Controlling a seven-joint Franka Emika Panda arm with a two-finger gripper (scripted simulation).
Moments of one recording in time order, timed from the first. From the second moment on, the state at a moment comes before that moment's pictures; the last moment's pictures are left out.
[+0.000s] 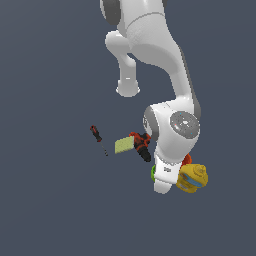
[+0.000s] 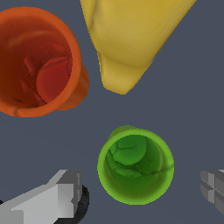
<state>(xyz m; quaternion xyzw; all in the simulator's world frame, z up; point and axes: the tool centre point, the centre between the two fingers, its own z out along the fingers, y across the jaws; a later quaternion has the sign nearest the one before) 0.107 0.131 0.093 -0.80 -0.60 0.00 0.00</state>
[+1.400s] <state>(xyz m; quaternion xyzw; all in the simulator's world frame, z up) 0.107 0.131 0.043 -0.80 -0.60 0.00 0.00</state>
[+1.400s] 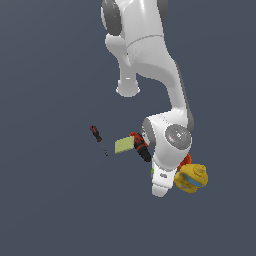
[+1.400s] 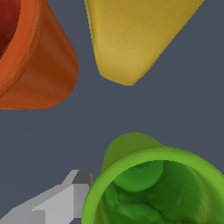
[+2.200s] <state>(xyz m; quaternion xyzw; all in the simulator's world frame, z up) 0.093 0.120 0.115 -0.80 -0.60 0.00 0.00</state>
